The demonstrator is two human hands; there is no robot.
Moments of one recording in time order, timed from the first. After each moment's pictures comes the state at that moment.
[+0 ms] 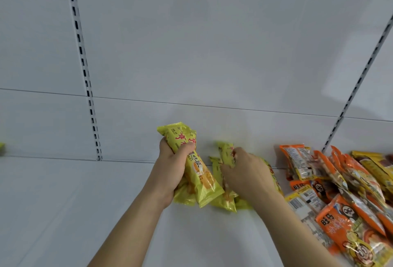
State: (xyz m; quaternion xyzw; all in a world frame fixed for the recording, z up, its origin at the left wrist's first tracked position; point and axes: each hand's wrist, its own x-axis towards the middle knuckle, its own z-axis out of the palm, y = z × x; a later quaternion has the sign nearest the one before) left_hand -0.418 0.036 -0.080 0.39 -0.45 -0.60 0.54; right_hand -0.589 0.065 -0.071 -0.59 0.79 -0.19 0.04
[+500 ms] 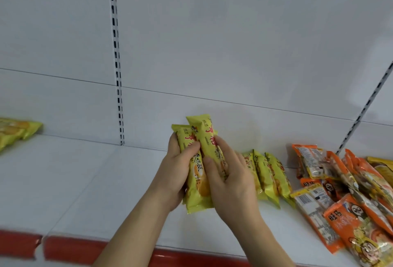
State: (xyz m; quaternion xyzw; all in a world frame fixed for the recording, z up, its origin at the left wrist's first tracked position) left_hand -0.395 0.084 -0.079 0.33 -0.42 -0.64 0.55; right_hand -0.516 0.124 -0.093 -0.63 0.58 -0.51 0.10
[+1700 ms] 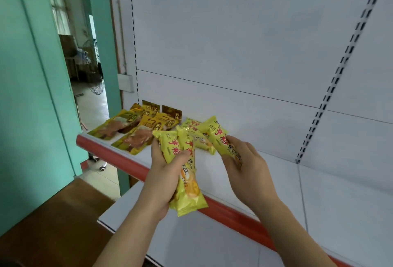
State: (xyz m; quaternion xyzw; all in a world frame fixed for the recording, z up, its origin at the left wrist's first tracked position) left_hand 0.080 0.159 -0.112 0.50 -0.35 -0.41 0.68; right_hand -0.102 0.094 -0.102 -0.78 0.43 -0.43 0.13
